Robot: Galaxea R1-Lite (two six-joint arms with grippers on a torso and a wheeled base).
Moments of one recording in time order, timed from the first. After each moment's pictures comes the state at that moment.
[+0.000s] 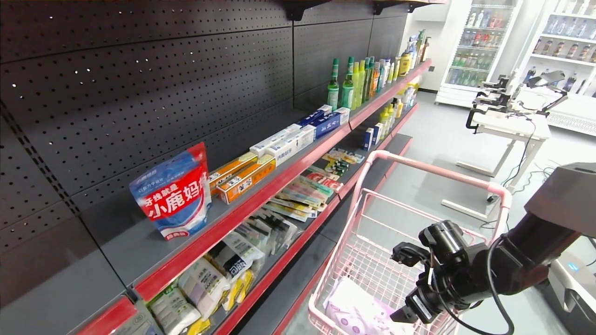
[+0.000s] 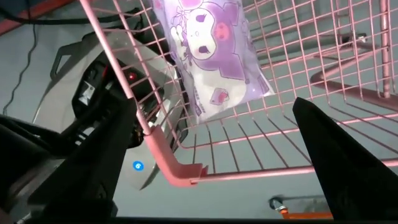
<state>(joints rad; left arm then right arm) 0.00 0.00 0.00 0.00 0.06 0.01 0.28 2.12 -0.62 -0.27 0.17 -0.29</state>
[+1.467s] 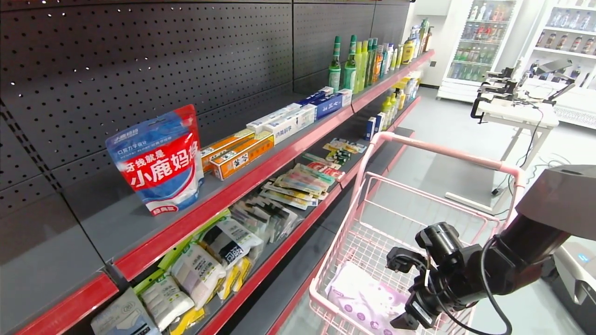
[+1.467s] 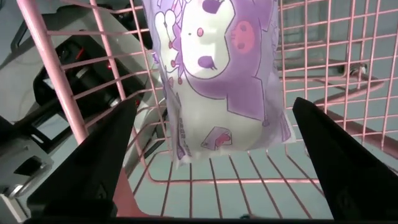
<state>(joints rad) 0.00 0.00 0.00 0.00 0.06 0.01 0.28 2.15 -0.64 -0.27 0.20 -0.46</state>
